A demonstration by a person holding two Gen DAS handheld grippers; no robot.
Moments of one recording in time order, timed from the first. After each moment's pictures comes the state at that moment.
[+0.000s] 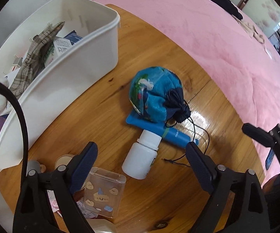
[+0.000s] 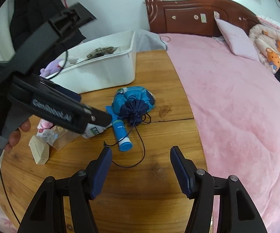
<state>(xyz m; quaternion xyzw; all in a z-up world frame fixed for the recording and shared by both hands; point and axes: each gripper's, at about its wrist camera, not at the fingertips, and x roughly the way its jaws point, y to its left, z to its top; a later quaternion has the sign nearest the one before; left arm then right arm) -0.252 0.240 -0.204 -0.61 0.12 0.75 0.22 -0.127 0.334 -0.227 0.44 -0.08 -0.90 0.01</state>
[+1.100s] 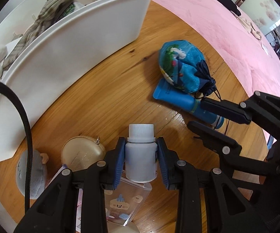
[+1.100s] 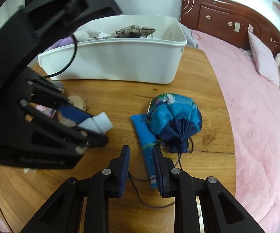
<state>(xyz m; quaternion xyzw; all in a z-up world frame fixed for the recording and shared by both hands) -0.220 0.166 -0.222 -0.63 0.09 0.73 0.24 -0.207 0.269 -0.249 0.49 0.02 -0.87 0.05</state>
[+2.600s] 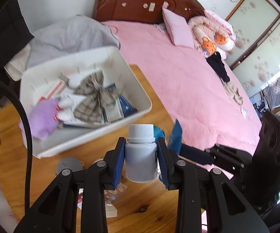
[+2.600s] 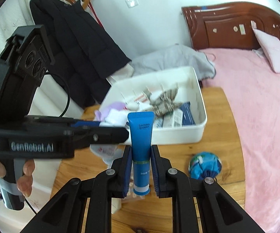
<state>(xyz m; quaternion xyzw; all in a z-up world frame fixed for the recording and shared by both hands) -0.277 0.126 -0.059 -0.53 -0.09 0.82 0.21 -0.212 0.285 -0.097 0.41 -0.14 -0.89 0.14</state>
